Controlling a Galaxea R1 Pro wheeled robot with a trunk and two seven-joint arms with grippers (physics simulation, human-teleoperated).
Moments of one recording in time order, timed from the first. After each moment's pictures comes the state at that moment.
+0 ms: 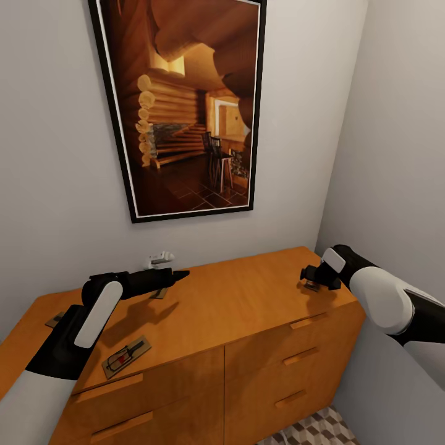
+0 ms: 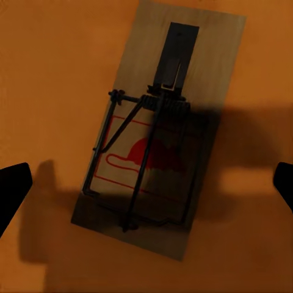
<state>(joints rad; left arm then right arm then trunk) -0.68 0.19 -0.22 -1.43 0.75 0.91 0.03 -1.33 -0.14 -0.40 -0.07 0.01 0.73 -0.22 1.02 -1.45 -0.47</state>
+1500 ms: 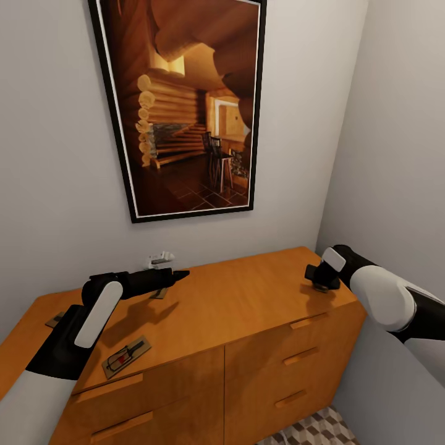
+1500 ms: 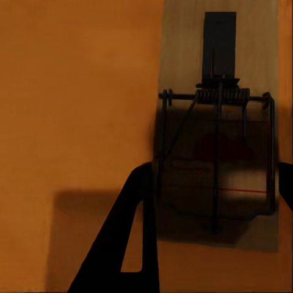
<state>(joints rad) -0.68 0.19 -0.22 -1.43 0.75 0.91 0.03 -1.34 -0.15 -0.42 -0.04 0.00 0.71 -0.24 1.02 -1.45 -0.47</state>
